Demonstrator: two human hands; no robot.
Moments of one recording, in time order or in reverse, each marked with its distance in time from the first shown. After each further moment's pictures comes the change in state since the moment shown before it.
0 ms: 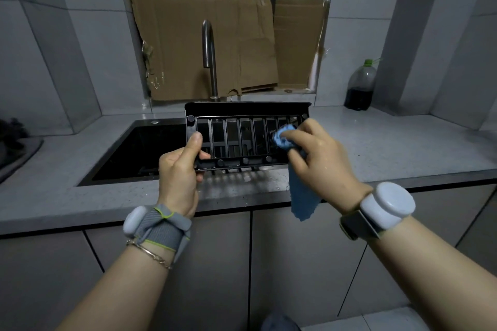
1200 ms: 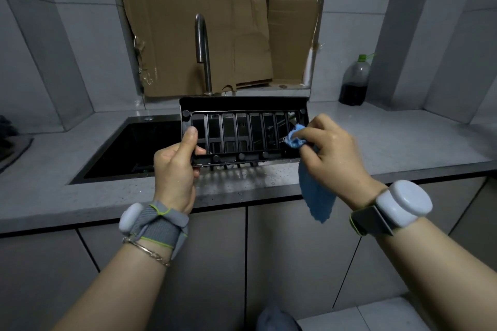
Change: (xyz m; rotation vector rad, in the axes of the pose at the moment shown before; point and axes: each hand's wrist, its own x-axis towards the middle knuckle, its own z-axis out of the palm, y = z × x) left_hand -0.001 -0.003 0.004 0.011 0.022 -0.005; right_hand -0.010 0.014 -0.013 -0.008 0.052 0.065
